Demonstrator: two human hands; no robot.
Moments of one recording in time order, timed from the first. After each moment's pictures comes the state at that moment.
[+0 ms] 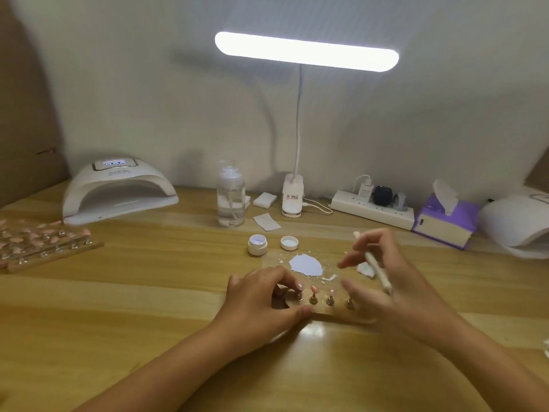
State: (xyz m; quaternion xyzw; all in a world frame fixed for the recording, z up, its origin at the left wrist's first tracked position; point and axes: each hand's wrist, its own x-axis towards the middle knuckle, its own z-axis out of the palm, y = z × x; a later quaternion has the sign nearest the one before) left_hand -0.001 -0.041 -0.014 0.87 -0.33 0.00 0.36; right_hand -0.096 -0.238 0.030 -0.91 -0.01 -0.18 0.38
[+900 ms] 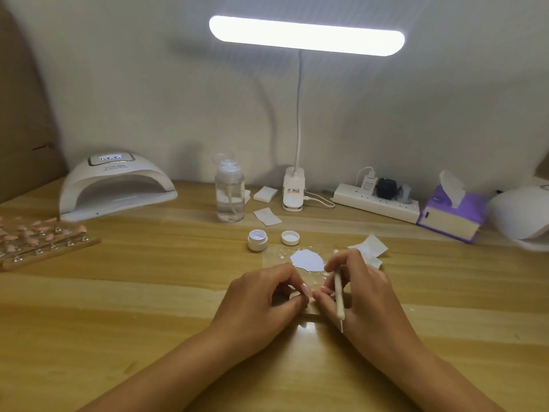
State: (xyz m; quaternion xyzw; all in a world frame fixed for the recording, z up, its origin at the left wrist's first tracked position) left_hand -0.004 -0.040 -0.015 0.84 -0.36 0.02 0.41; right_hand -0.078 -0.208 -0.016 -0.92 -0.01 -0.28 0.28
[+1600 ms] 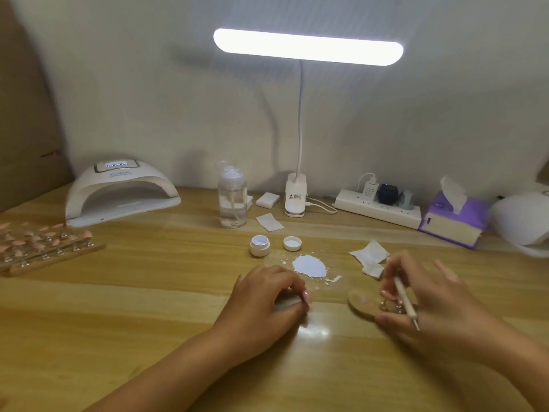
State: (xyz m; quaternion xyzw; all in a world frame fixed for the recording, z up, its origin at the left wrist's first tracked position) left_hand 0.001 -0.040 -0.015 0.85 -0.39 0.02 0.36; right_hand -0.102 -0.290 0.008 -0.98 0.06 -0.07 0.16
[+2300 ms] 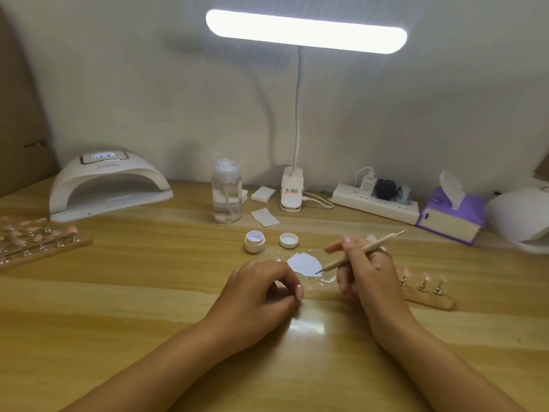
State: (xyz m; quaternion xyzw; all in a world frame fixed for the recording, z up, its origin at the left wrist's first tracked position) left_hand 0.012 -0.039 -0.017 0.82 -0.40 0.01 0.41; right_hand -0.046 -0.217 -0.003 -0.73 0.11 -0.26 0.62
